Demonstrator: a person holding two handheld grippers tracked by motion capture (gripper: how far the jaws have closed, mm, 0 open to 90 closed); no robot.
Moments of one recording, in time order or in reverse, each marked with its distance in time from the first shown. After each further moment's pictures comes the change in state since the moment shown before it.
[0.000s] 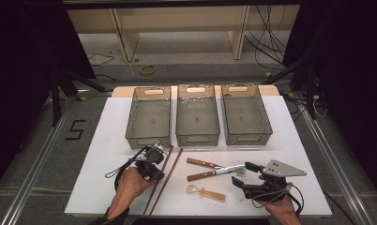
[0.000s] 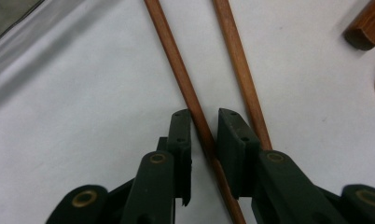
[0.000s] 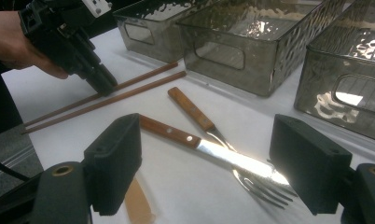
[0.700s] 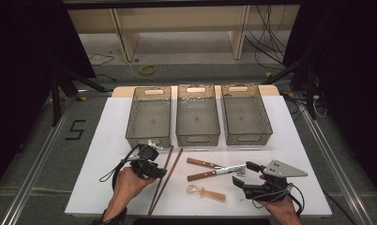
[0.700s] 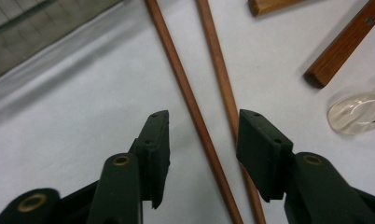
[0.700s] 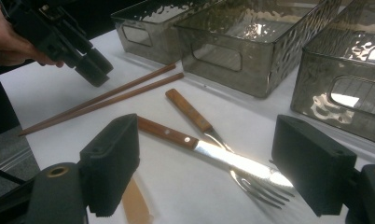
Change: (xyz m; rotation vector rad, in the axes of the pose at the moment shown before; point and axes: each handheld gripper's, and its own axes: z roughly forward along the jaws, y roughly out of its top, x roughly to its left) left arm 0.006 -0.006 -0.018 -0.125 -0.055 -0.086; right arm 0.000 0.000 -0.001 -0.010 -0.007 -0.003
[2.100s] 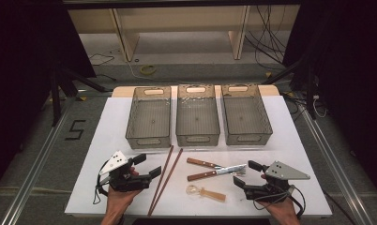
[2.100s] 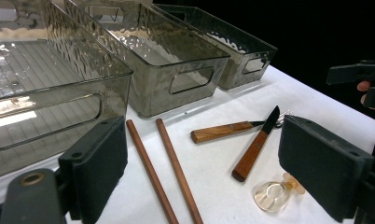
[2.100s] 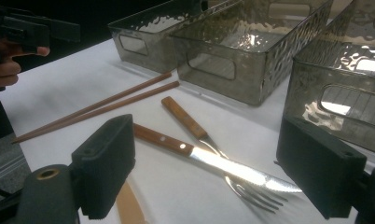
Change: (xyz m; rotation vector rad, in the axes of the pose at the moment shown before) left arm 0.015 -0.072 -0.033 -0.780 -0.209 -0.037; right arm 0.001 -0.002 -0.003 -0.043 -0.023 -0.007
